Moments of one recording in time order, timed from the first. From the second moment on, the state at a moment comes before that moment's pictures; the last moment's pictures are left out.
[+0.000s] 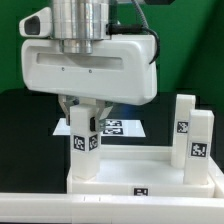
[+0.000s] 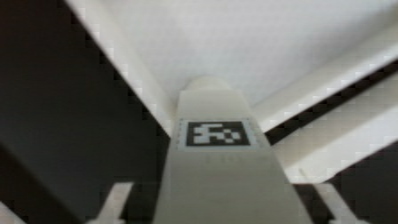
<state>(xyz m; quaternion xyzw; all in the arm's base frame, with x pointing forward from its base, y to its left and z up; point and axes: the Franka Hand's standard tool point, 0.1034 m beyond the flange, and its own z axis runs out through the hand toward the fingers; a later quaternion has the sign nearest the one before) 0.620 -0.063 0.102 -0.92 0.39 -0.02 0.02</state>
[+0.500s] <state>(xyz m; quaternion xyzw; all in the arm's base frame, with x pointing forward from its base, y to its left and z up) 0.621 -0.061 0.101 -0.84 0.54 -0.02 0.02</state>
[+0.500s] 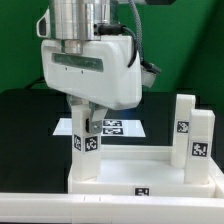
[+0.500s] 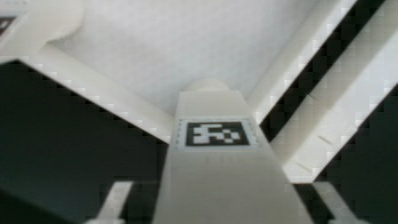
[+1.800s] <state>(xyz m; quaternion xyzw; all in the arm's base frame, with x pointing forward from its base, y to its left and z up) 0.621 -0.054 0.102 -0.88 0.48 -0.02 0.03</state>
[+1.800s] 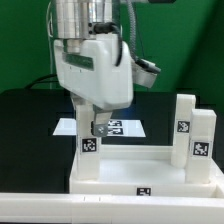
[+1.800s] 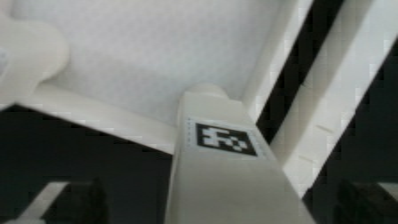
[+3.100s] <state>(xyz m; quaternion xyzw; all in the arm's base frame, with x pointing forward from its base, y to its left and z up) 0.621 -0.058 0.103 -1.00 -0.04 -0.03 0.00</state>
